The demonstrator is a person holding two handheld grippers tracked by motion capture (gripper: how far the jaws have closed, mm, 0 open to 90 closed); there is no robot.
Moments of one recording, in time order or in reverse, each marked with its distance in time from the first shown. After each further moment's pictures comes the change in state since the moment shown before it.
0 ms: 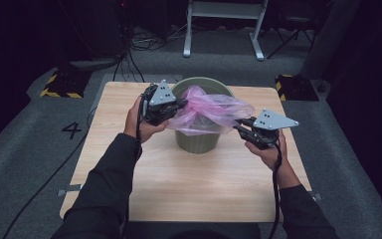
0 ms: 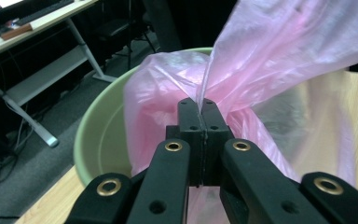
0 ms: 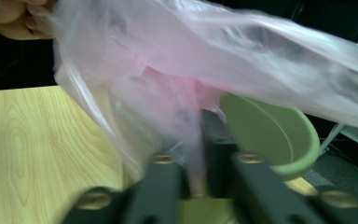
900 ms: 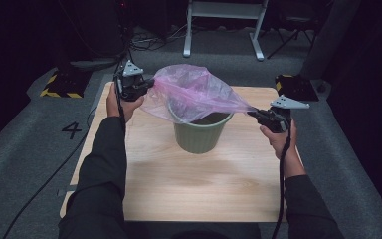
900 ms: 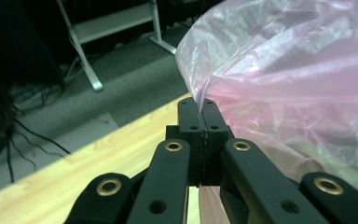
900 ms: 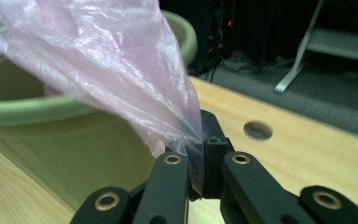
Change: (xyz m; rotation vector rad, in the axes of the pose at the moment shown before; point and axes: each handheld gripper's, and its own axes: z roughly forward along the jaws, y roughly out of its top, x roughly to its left) left arm 0.103 -0.053 0.016 0.064 0.219 -0.296; right arm -0.081 -0.051 0.006 0.145 -0.148 0.333
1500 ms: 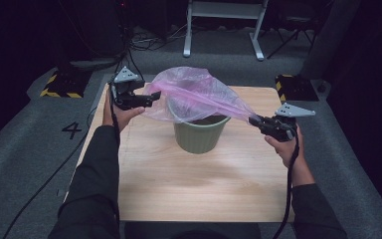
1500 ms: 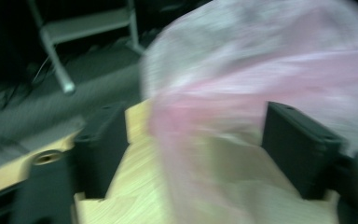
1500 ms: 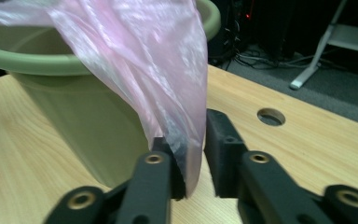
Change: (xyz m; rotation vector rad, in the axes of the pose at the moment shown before) left arm -0.023 -0.004 -0.042 -0.065 -0.129 0.028; right arm 0.008 -0.010 -0.026 0.021 0.057 -0.057
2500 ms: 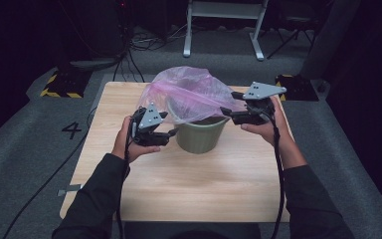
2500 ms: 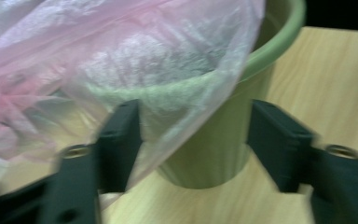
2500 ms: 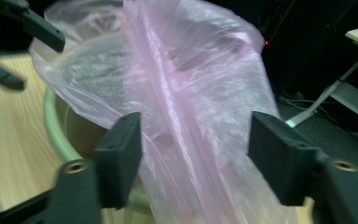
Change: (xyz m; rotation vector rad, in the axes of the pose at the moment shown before) left arm -0.086 -0.038 0.000 0.105 -0.038 0.275; right arm 0.064 0.094 0.037 0.070 0.022 -0.335
